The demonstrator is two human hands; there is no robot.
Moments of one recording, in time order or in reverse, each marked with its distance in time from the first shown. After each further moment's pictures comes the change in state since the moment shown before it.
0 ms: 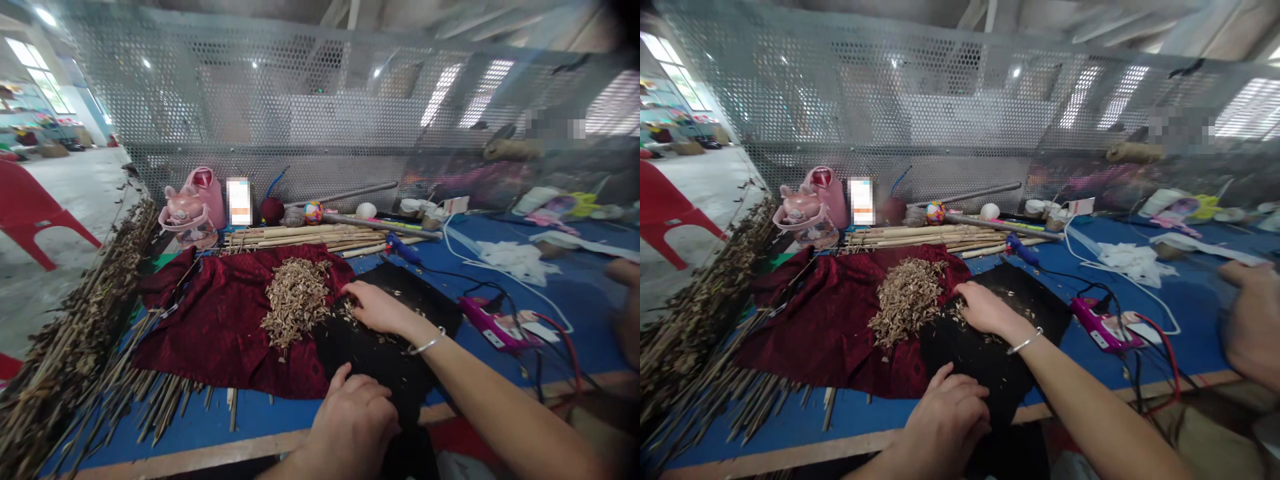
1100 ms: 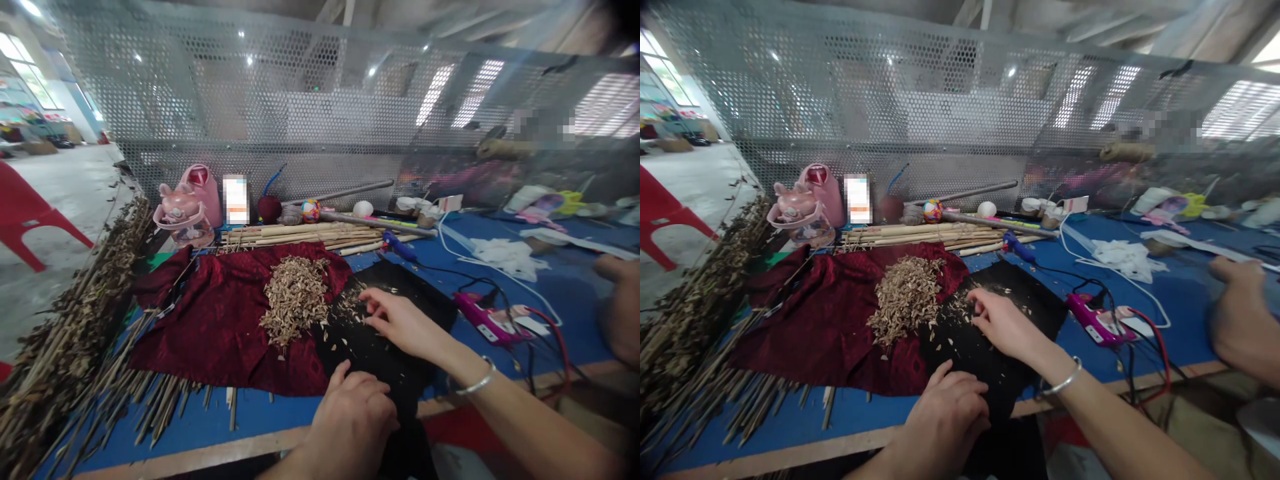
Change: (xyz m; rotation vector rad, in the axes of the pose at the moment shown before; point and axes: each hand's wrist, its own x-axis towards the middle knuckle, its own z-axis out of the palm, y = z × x) left_hand -0.001 0.003 -0.004 0.026 -0.024 0.011; right_hand -0.052 0.004 -0.007 0.072 0.040 0.108
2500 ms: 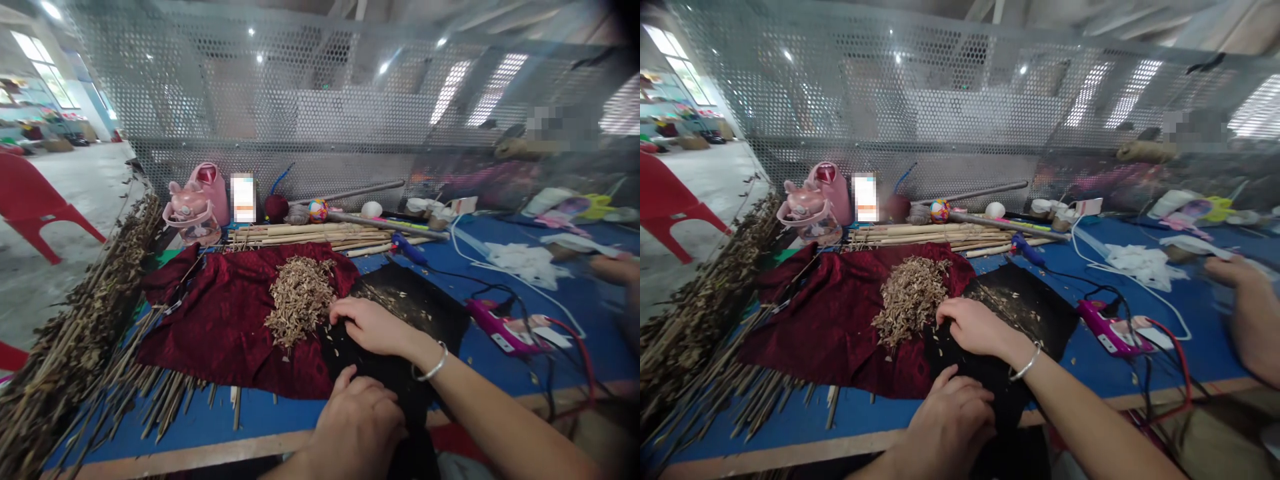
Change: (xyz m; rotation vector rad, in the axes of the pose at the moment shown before) left_hand 0.000 -0.005 0.006 -0.043 0.028 -0.016; right_hand 0.031 -0.041 0.016 -0.061 -0.122 -0.395
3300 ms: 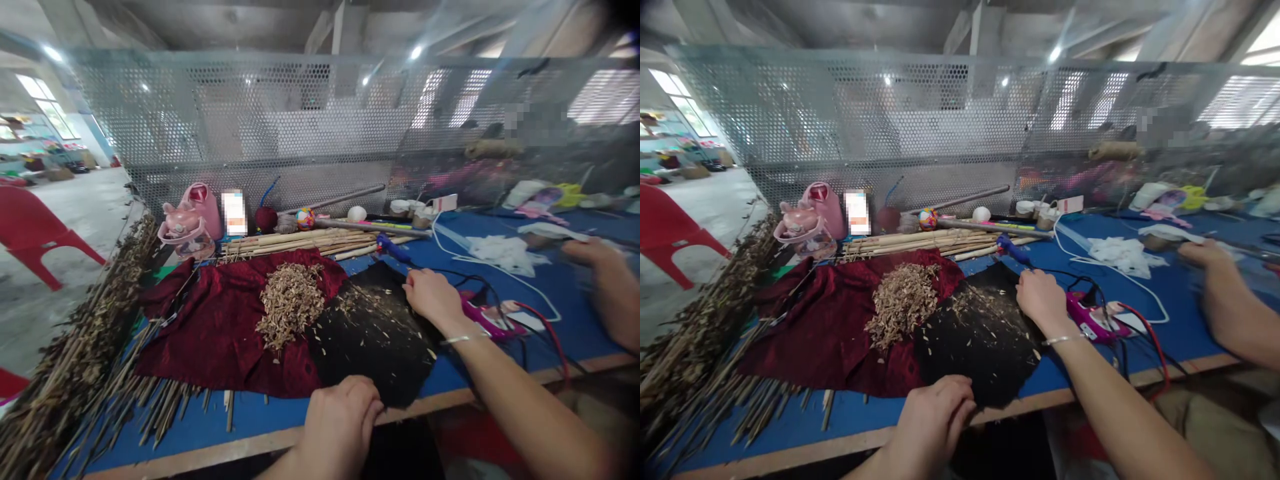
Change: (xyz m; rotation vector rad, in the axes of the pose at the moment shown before) left_hand 0.000 0.014 -0.008 0.042 0.160 -0.084; right_hand -0.059 0.103 -0.040 -0.495 0.313 0.893
